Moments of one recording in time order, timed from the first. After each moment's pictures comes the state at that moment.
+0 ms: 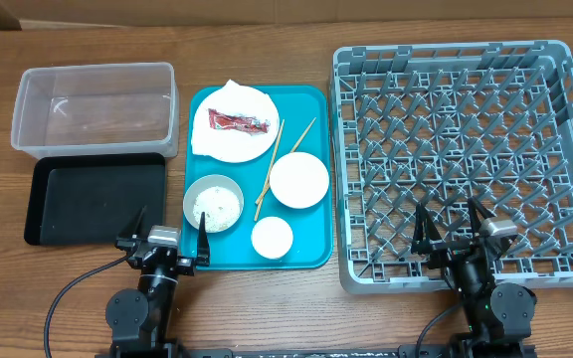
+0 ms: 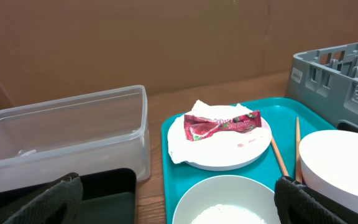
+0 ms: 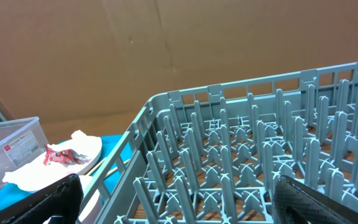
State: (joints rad) left arm 0.07 0.02 0.01 -0.06 0.17 0.13; right arm 0.05 0.01 0.02 -0.02 -0.15 0.23
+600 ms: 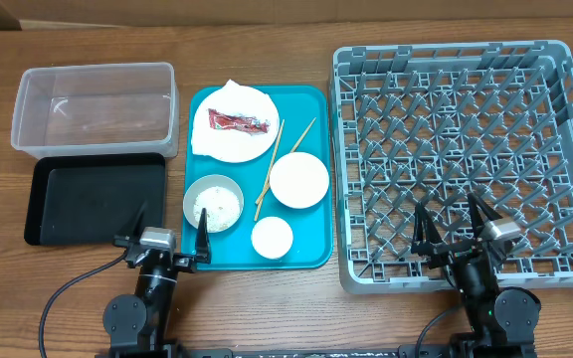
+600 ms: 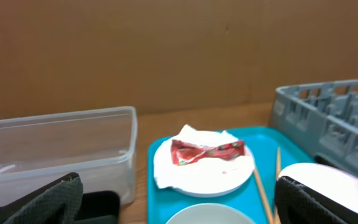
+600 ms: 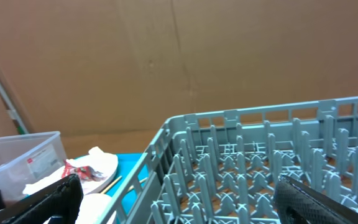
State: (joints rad) left arm 0.07 0.02 0.02 0.02 0.21 0.02; right arm 0.05 0.01 0.02 0.08 -0.20 0.23
